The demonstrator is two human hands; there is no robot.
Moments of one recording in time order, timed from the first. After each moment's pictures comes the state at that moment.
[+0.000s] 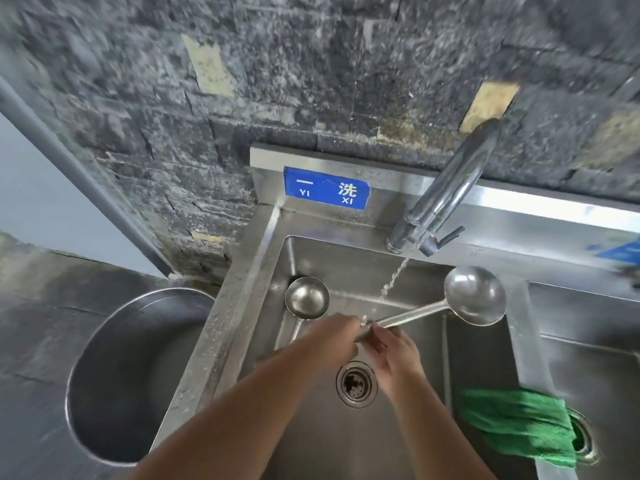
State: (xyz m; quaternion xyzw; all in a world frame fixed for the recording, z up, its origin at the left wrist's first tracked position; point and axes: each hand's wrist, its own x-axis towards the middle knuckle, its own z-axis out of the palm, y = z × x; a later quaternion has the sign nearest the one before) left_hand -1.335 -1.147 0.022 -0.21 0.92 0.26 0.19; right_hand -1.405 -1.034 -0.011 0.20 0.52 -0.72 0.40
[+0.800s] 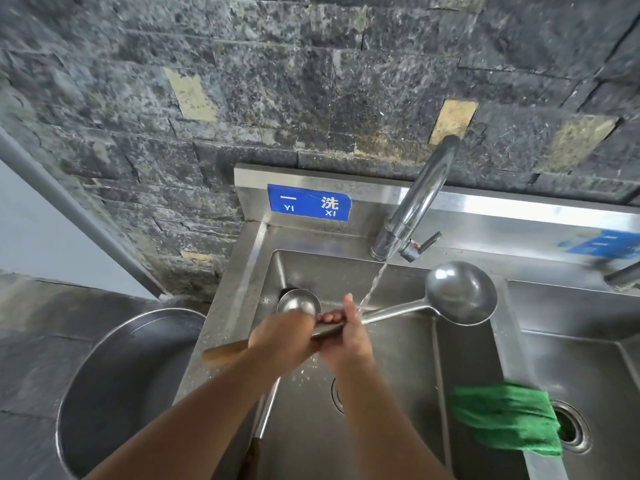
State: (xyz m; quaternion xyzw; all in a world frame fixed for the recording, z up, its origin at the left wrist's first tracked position) left_hand -1.300 -1.187 0.049 -0.26 0.95 0.14 0.13; right_hand -1.381 -1.105 0.032 0.31 0.28 -0.80 0.42
